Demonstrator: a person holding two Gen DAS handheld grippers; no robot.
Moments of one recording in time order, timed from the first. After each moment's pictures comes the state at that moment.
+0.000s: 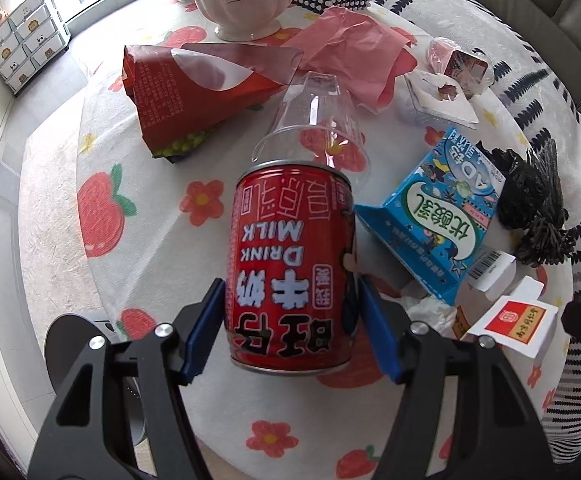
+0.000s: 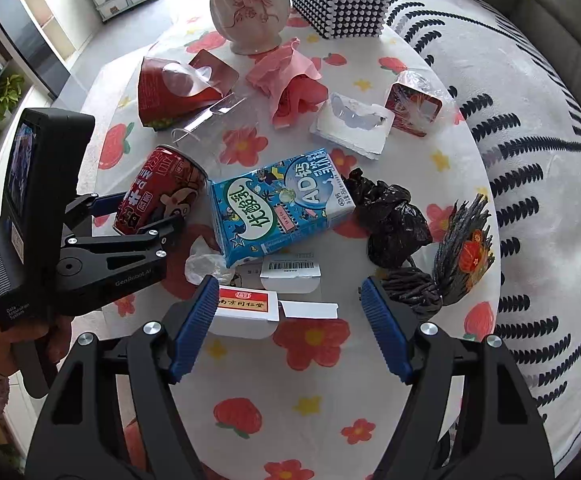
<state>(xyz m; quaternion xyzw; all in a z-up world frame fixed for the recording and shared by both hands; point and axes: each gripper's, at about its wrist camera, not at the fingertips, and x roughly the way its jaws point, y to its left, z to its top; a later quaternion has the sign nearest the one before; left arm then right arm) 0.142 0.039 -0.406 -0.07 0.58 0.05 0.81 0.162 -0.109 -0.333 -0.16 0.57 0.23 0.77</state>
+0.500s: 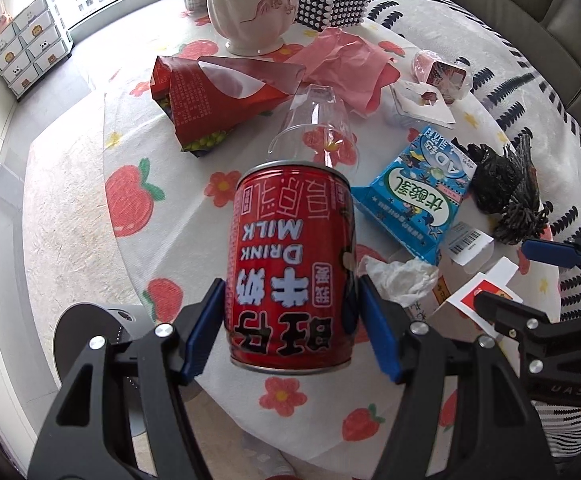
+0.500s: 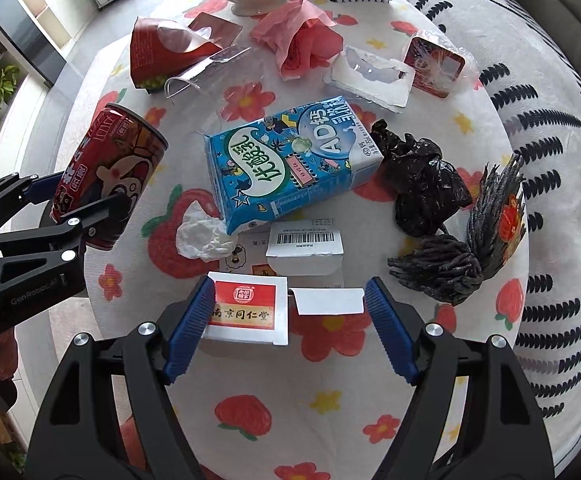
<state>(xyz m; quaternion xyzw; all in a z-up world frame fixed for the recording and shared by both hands) 0.108 0.041 -0.377 -0.07 0.56 0.05 0.82 0.152 -0.104 -0.375 -0.16 0.60 0.23 0.75</state>
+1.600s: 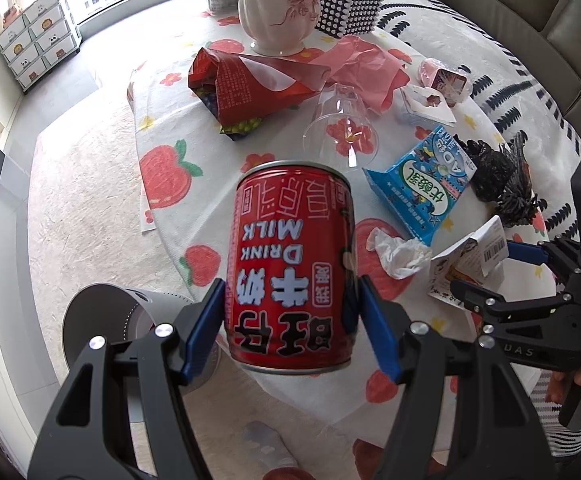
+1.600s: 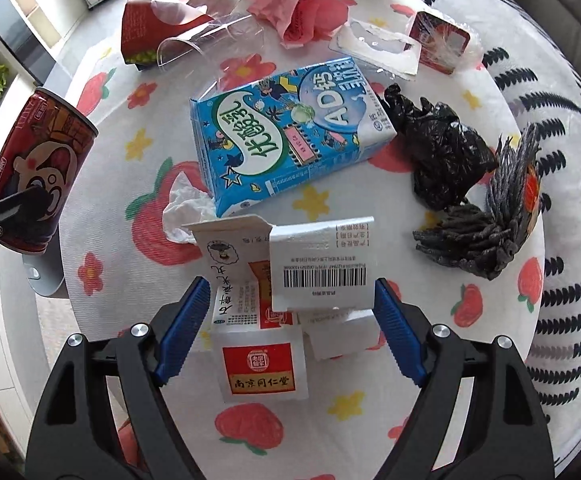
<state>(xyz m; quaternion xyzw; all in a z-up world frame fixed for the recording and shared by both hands) 0.070 0.065 -0.365 -0.08 0.55 0.05 0.83 0.133 -0.101 -0.400 -0.17 0.58 0.21 0.76</state>
